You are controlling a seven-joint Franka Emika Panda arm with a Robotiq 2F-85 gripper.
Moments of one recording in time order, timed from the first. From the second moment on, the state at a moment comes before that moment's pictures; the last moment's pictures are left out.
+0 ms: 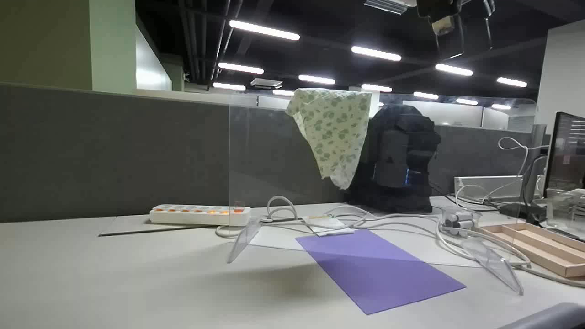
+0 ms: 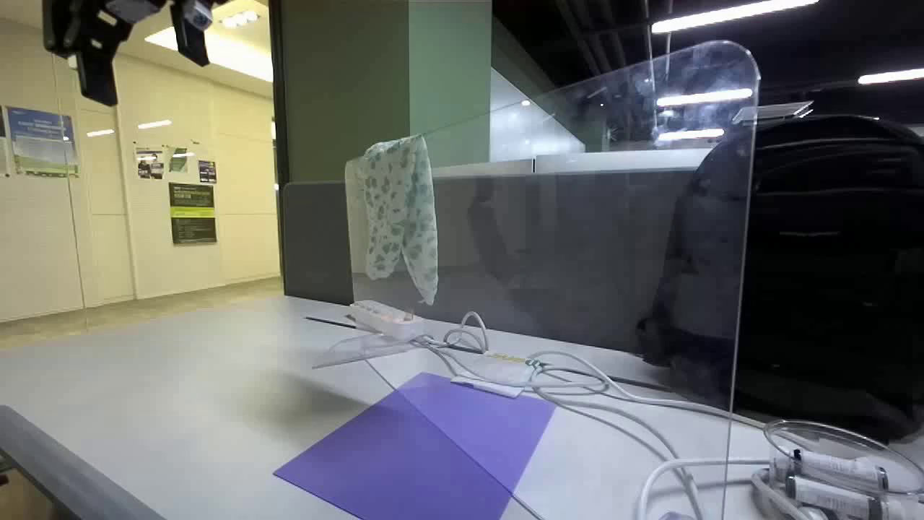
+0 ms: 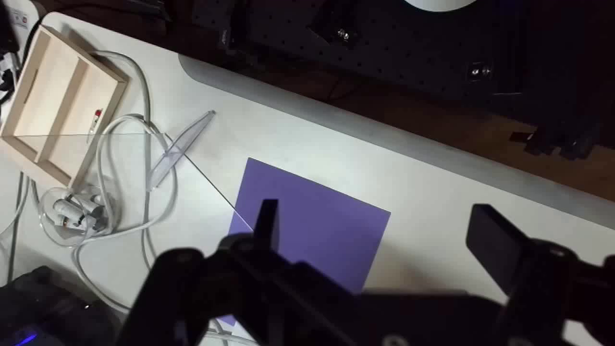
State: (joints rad) arm 0.10 -0.89 0.20 -2.64 -0.13 1.62 -0.05
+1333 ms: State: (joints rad) arm 0.00 -0.87 0.20 -2.64 -0.18 1.85 0.22
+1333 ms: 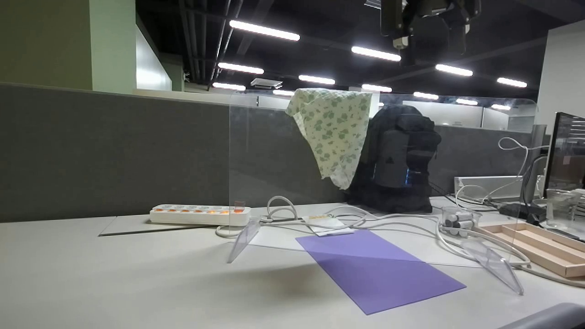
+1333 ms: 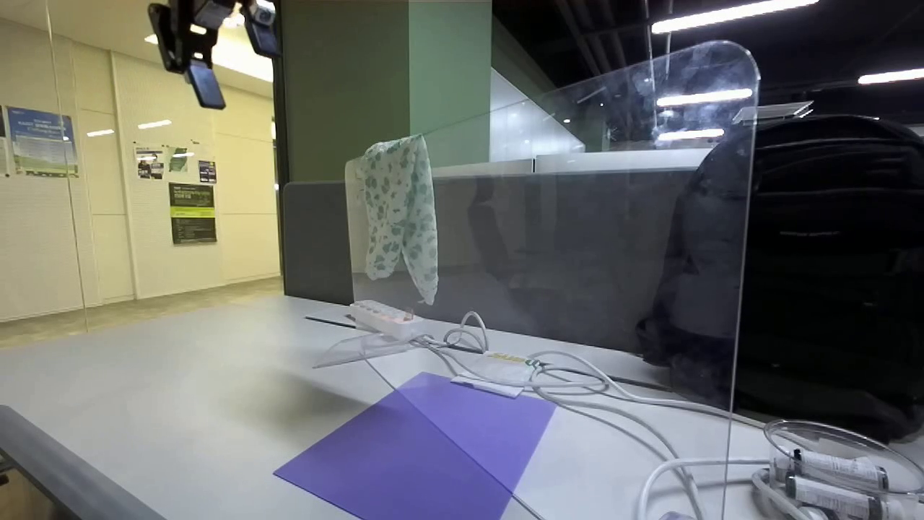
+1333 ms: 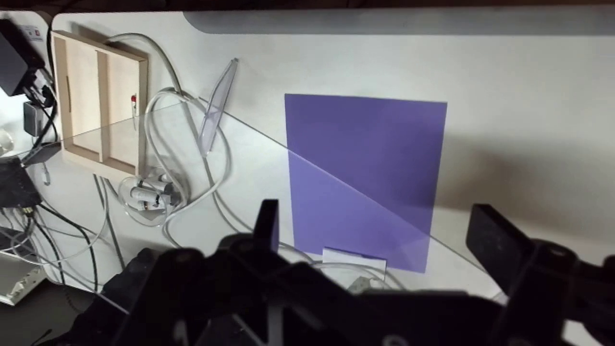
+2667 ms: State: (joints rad) arm -0.20 -0.81 0.14 -2.66 -0.18 2.43 0.31
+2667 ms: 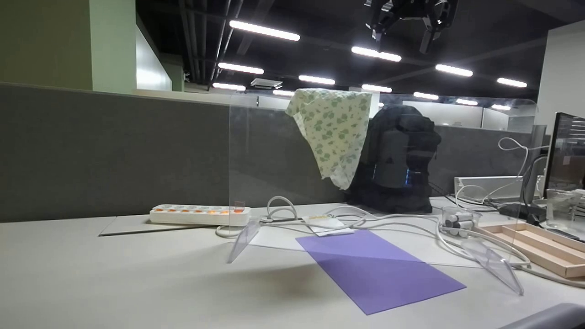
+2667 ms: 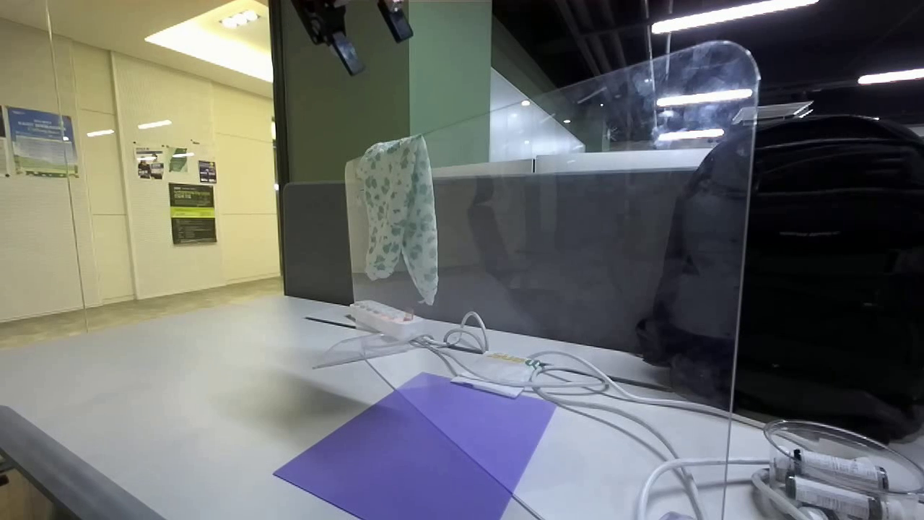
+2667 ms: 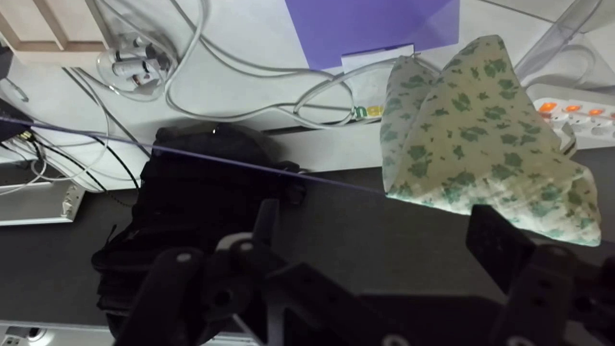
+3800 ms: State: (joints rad) arm -0.23 -0.38 0.19 -2.56 -0.19 2.79 0.30
